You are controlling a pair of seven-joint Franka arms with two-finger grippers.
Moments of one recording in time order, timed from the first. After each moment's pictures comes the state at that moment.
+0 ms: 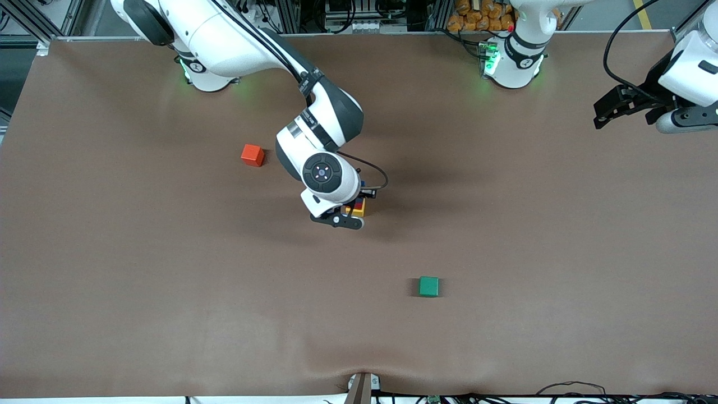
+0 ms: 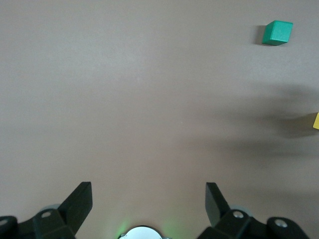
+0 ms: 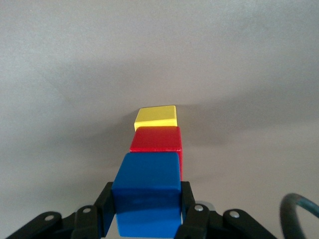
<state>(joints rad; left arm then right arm) 0.11 -0.11 -0.21 -1.64 0.03 1.52 -0.17 0.61 0.78 0.12 -1.22 0.20 1.86 0.84</state>
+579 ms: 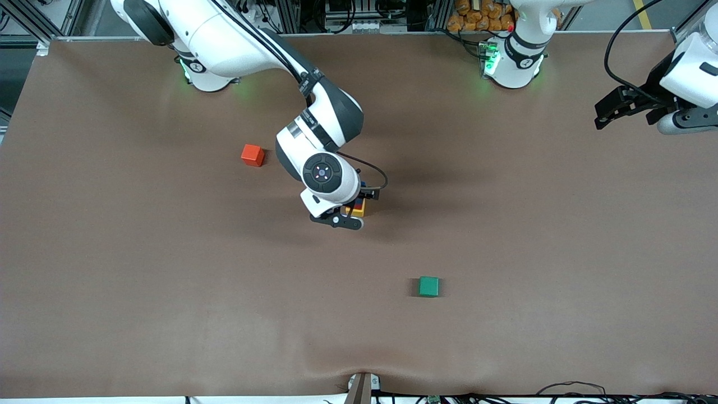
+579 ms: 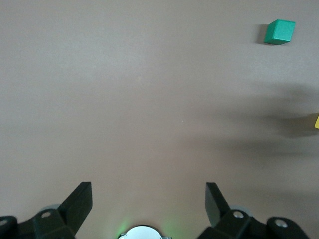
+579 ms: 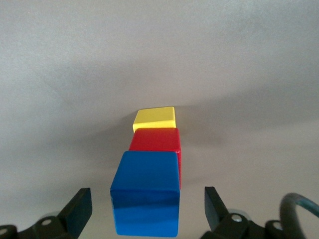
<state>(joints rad) 0.11 -0.11 -0.21 -1.65 0.03 1.52 -0.17 0.61 0.78 0.11 -1.22 0.19 1.86 0.85</state>
